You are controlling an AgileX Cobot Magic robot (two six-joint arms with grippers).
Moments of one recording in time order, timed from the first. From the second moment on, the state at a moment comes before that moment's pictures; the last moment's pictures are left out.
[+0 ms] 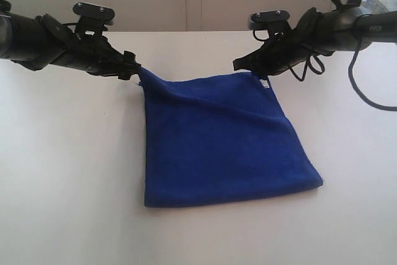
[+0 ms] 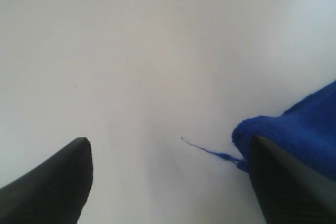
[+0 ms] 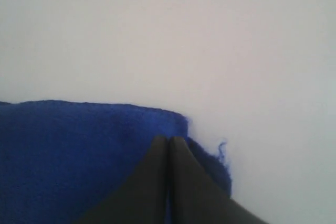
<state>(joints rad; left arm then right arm) -0.30 2.03 -1.33 -0.78 0.09 0.84 0.05 2.30 -1.66 0.49 0.36 -0.49</state>
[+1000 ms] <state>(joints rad) -0.30 2.03 -1.33 -0.78 0.10 0.84 0.04 2.30 -1.66 0.51 0.41 -0.49</state>
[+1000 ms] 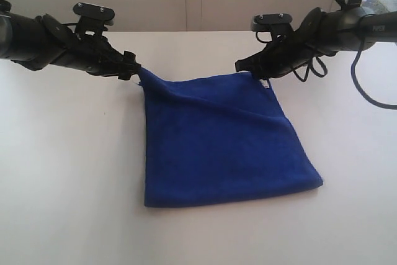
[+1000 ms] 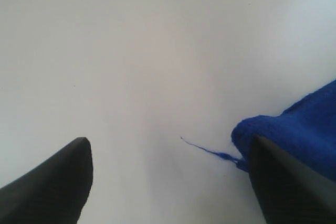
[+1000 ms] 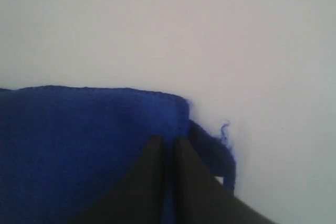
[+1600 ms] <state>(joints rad) -0.30 2.03 -1.33 -0.78 0.10 0.84 0.04 2.29 -1.66 0.52 0.42 -0.49</state>
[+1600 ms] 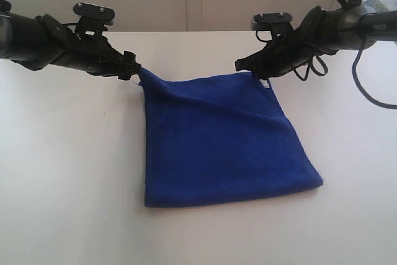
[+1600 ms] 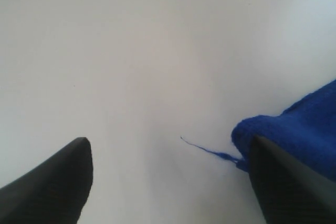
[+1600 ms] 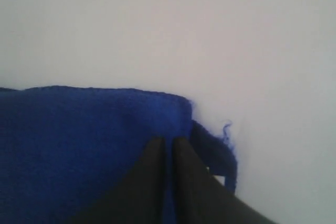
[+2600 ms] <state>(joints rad) -0.30 2.03 -1.33 -0.78 0.10 0.84 0.04 2.31 -1.66 0.52 0.41 -0.49</state>
